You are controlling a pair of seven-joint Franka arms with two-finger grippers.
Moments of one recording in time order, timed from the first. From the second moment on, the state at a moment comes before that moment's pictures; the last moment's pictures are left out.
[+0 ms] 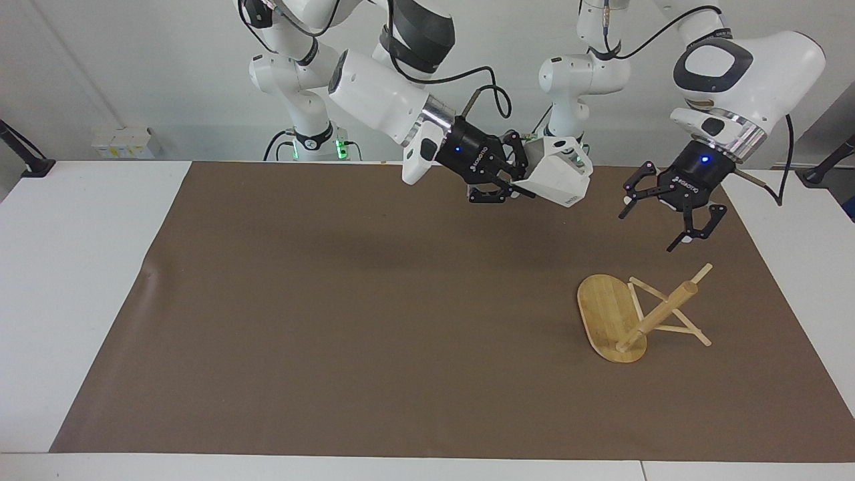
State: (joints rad) left arm 0.00 -0.11 -0.03 -1.96 -0.77 2.19 1.33; right arm 0.23 0.28 0.41 -1.54 0.94 2.49 -0.32
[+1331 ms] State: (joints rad) left arm -0.10 -0.13 -0.04 -1.96 -1.03 2.02 1.58; right arm 0.24 0.28 0.41 -1.55 0.94 2.49 -0.32
